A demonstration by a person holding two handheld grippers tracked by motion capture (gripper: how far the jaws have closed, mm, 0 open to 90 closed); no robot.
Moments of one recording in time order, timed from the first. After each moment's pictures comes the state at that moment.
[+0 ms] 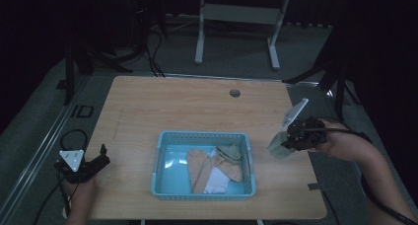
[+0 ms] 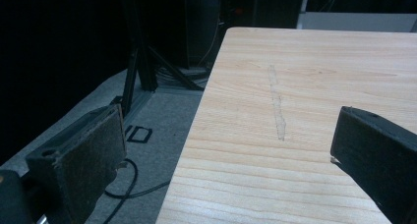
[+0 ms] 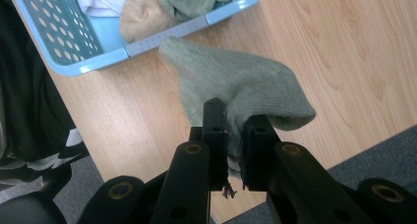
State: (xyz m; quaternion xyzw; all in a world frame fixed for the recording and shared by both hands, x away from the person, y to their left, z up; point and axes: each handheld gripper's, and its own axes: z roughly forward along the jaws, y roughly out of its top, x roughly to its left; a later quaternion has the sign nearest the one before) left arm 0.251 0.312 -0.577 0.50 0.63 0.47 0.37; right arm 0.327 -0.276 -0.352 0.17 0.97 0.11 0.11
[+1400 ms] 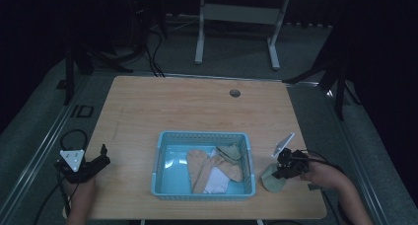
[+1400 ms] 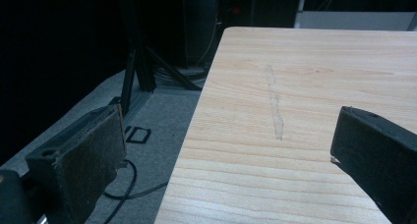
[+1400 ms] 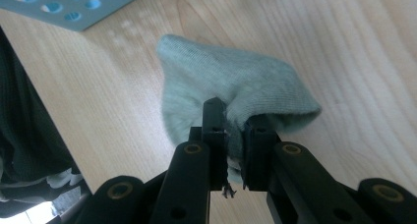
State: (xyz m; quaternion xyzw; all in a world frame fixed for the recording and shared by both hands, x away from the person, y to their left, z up) left arm 0.251 0.312 -0.577 0.51 0.62 0.47 0.37; right arm 0.328 -0.298 -0.495 0.23 0.97 0.12 -0.01
